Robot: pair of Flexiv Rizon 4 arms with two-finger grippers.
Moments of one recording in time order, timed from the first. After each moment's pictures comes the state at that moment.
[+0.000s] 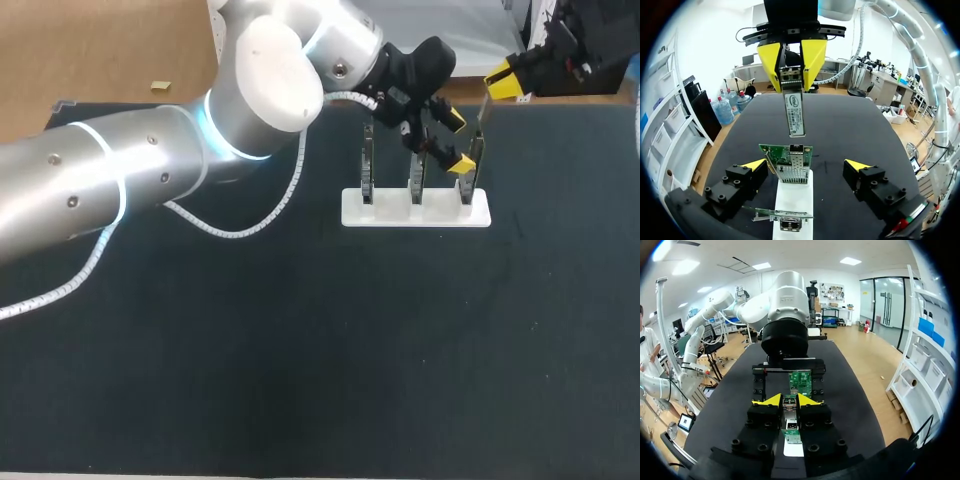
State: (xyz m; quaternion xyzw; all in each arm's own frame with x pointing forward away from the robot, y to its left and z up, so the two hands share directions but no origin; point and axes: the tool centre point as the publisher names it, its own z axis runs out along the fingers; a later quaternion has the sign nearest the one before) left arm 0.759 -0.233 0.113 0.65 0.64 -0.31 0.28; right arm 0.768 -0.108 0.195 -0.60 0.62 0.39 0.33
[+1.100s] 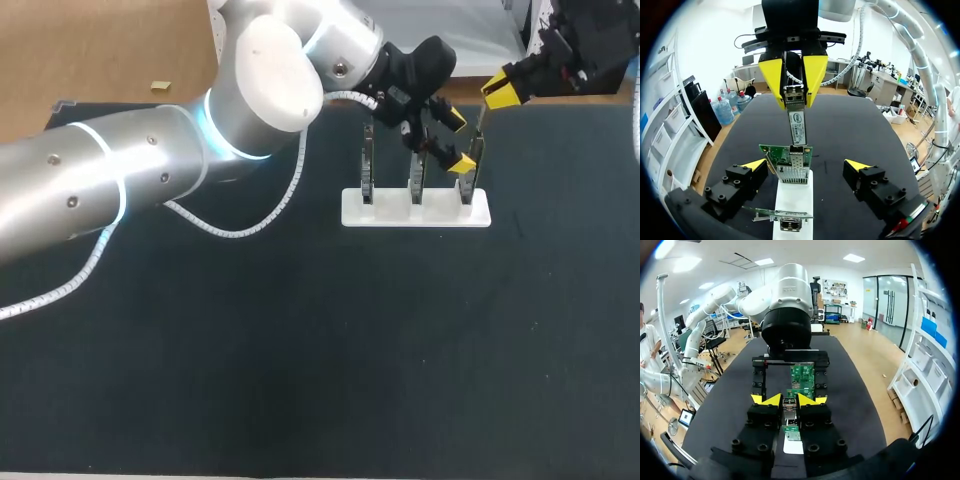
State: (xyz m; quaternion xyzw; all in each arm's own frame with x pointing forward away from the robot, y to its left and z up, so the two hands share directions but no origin) left arm 0.759 -0.233 0.114 0.65 0.64 -0.31 0.28; right arm 0.765 -0.107 0.182 -0.61 0.62 0.38 0.31
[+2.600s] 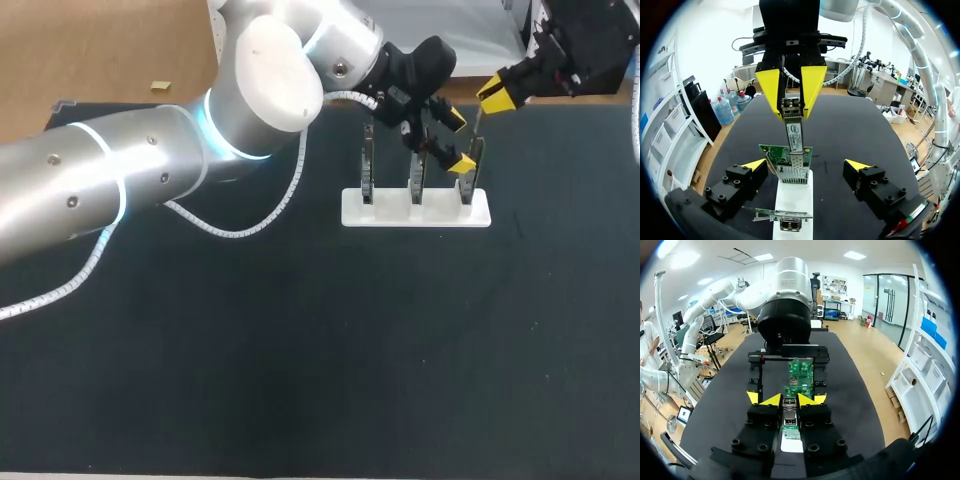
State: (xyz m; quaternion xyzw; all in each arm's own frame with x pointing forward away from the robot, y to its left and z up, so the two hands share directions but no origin) left arm 0.759 -0.233 0.114 0.65 0.64 -0.31 0.28; right arm 0.768 -0.104 0.174 -0.62 0.62 0.36 0.31
